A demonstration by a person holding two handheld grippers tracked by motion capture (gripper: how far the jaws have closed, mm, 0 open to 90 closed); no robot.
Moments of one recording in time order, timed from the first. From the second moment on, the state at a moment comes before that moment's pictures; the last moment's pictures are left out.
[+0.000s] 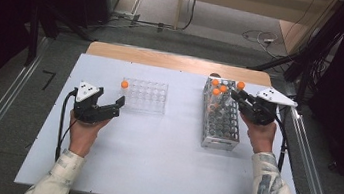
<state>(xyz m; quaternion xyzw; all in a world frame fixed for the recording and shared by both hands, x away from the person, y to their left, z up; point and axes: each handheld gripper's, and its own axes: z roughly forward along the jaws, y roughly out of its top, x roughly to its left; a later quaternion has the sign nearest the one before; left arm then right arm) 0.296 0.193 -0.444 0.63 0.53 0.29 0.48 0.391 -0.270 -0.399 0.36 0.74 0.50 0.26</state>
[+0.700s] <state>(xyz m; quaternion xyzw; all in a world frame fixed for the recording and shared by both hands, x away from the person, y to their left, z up) 0.293 0.192 -0.441 0.63 0.53 0.29 0.49 0.350 -0.238 -0.398 0.32 0.76 0.51 0.24</state>
